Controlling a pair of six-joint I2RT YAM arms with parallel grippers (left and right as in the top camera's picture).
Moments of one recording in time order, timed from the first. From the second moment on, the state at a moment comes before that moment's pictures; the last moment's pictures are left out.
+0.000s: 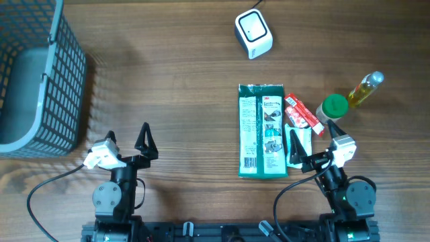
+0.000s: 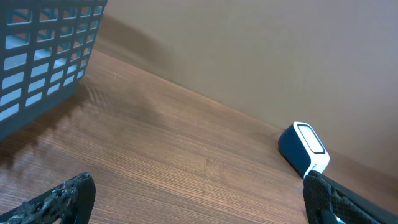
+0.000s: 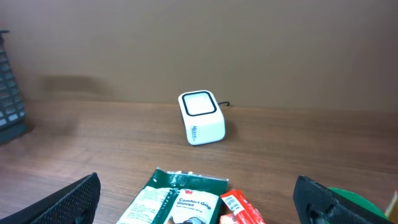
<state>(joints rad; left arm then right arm) -0.05 0.01 0.01 -0.06 -0.08 -0.43 0.10 0.01 0.01 0.01 -0.18 0.07</state>
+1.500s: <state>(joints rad) -0.05 0.01 0.01 -0.06 -0.08 -0.44 0.04 0.01 0.01 0.00 -0.08 0.16</state>
